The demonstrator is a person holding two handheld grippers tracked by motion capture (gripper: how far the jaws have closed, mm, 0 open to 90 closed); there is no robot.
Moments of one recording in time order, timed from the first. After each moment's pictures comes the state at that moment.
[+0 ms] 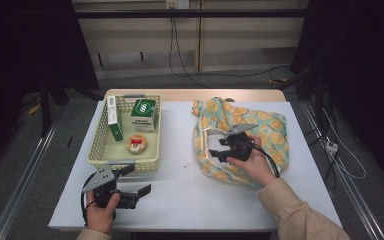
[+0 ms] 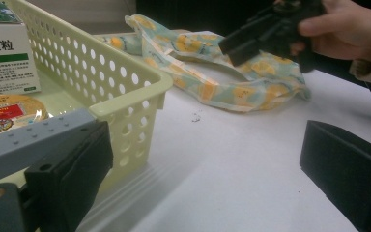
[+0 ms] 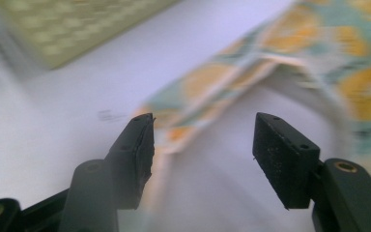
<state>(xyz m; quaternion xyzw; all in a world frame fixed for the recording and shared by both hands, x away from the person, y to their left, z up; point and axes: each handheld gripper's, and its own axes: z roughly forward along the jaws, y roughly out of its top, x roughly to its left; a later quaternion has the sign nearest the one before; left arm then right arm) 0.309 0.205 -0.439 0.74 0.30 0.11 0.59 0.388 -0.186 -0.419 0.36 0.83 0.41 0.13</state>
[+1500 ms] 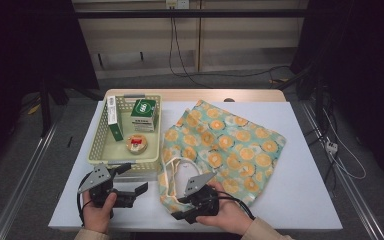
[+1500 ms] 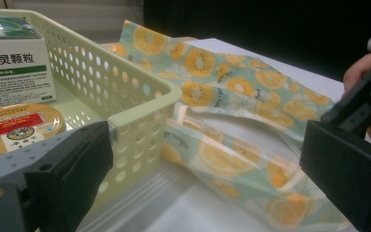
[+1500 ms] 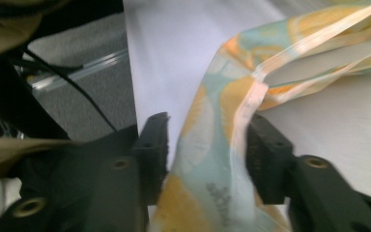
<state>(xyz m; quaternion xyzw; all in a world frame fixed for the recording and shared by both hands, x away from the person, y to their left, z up) 0.308 0.211 -0.434 0.74 0.30 0.12 0.59 0.283 -0.090 -0.437 0.21 0.88 0.42 -0.04</state>
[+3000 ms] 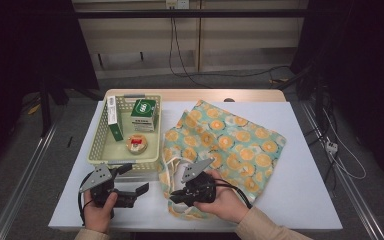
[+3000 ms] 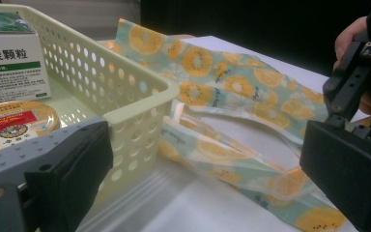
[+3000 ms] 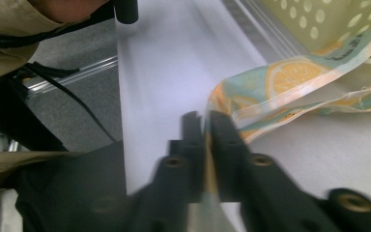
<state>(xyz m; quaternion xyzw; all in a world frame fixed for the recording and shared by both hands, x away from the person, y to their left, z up) 0.310 0.211 -0.435 0.74 0.30 0.12 0.59 0.304 -0.082 -0.416 0.20 0.89 0.42 -0.03</state>
